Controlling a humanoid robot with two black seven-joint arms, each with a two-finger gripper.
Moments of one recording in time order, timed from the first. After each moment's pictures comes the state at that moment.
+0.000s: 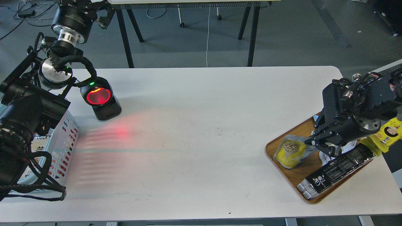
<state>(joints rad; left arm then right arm) -0.96 0.28 -0.95 -0.57 -0.19 -0.47 -0.20 1.96 -0.74 -1.03 1.60 -1.93 0.09 0.49</state>
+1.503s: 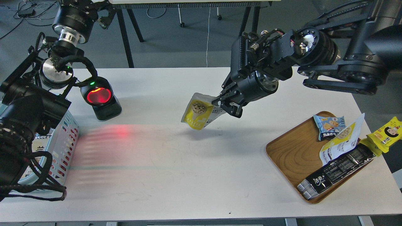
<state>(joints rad) -0.96 0.28 -0.95 -0.57 -0.19 -0.47 -0.20 1.87 -0.26 -0.72 1.24 -1.56 0.03 0.49</state>
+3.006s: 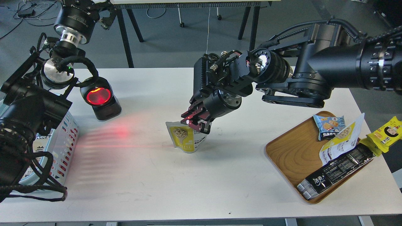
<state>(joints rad) -0.96 0.28 -0.95 -0.57 -0.18 -0.47 -0.20 1.84 -0.07 -0.65 1.16 -1.44 0.02 0.49</state>
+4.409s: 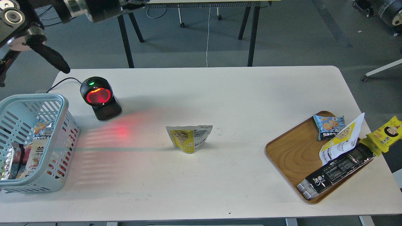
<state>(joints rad) -1.19 0.67 -0.61 -1.35 0.95 -0.49 -0.12 1.37 -0.79 -0.11 0.85 0.13 0.16 0.49</state>
